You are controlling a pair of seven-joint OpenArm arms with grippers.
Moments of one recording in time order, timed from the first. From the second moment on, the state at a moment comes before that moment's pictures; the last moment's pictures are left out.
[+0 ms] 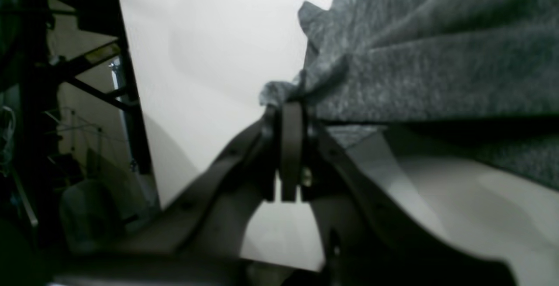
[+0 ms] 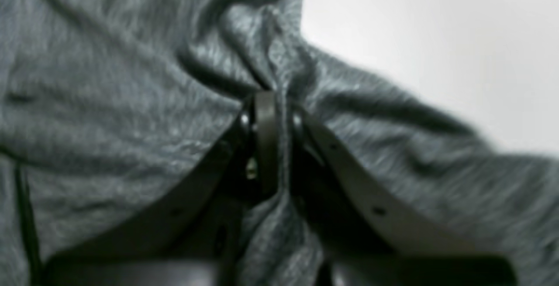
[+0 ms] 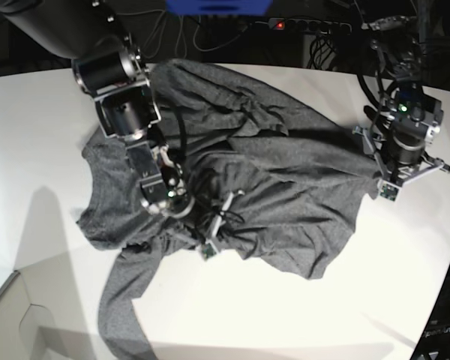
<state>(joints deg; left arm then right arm) 7.2 -8.3 -17.6 110.9 15.4 -31.3 55.5 25.8 -2.5 -14.6 44.5 -0.9 21.8 -10.2</state>
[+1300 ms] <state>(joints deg) 1.0 -8.1 -17.9 93.0 15.2 -31.5 42.7 23.9 1.4 1.6 55.1 -0.9 21.9 -21.5</state>
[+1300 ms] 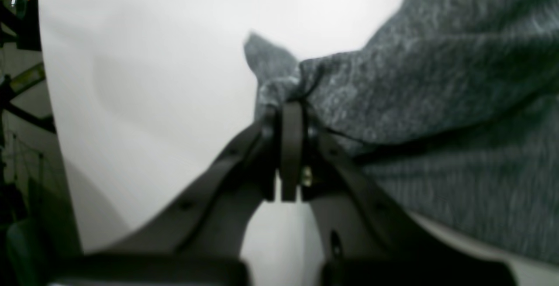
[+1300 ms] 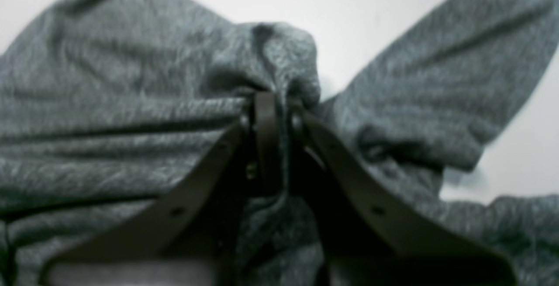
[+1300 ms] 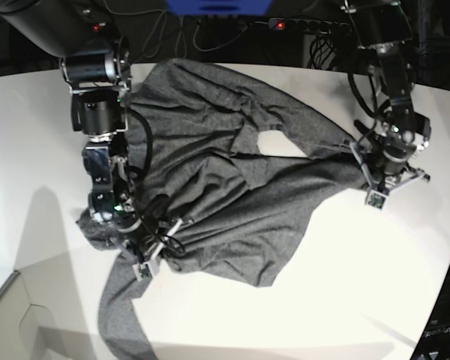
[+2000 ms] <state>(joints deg) -1.1 -10.6 -18.2 90.0 5.8 -31.5 44.1 10.2 2.4 7.6 74.8 -0.6 22.1 -28.7</state>
